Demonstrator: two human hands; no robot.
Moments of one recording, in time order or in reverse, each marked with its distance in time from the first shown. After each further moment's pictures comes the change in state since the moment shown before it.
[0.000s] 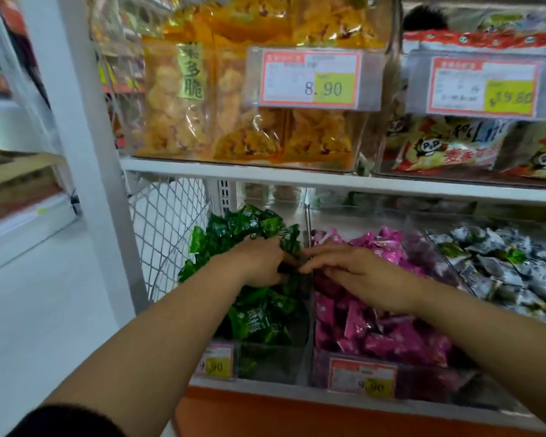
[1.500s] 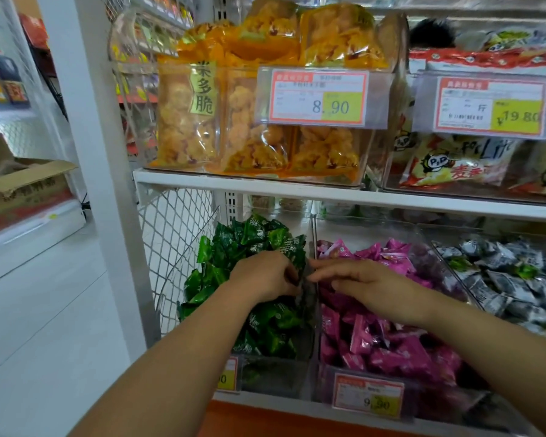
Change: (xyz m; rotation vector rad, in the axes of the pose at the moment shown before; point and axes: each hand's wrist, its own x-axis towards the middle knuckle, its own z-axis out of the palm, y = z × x) left_hand -0.003 0.003 0.013 -0.305 0.134 -0.199; right_hand -0.001 0.001 -0.001 0.235 0.007 0.066
